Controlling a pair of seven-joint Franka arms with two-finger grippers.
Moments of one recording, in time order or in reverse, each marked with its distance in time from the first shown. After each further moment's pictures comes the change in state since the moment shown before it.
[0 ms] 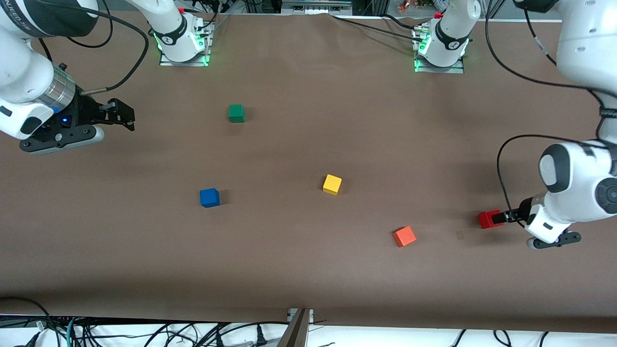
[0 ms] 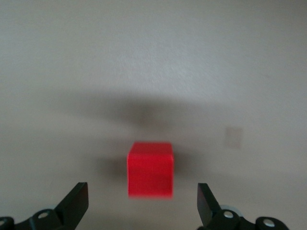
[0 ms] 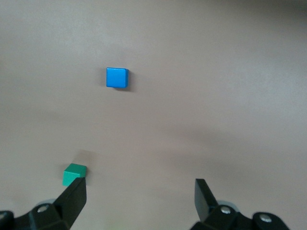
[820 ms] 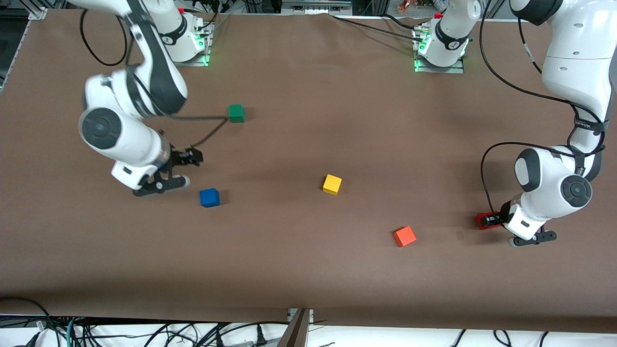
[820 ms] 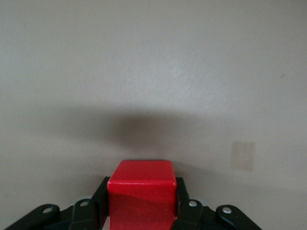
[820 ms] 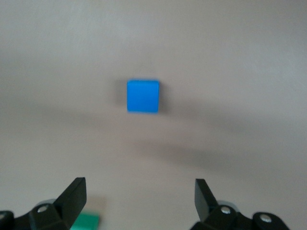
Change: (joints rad) left arm -0.002 0.022 -0.015 -0.089 0.000 0.192 0.000; right arm 0.101 0.271 0.020 -0.188 0.048 0.429 0.154
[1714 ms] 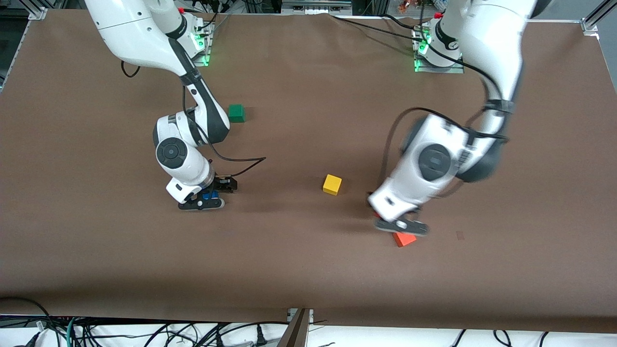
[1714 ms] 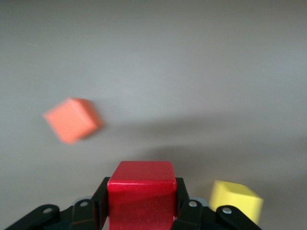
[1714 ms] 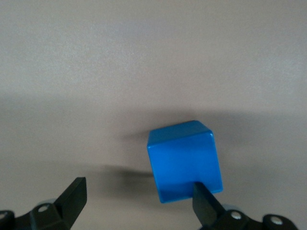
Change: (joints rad) left arm -0.567 -0.033 -0.050 0.298 0.000 -0.344 -0.267; right arm 0.052 0.220 0.016 -0.068 0.006 0.388 0.192
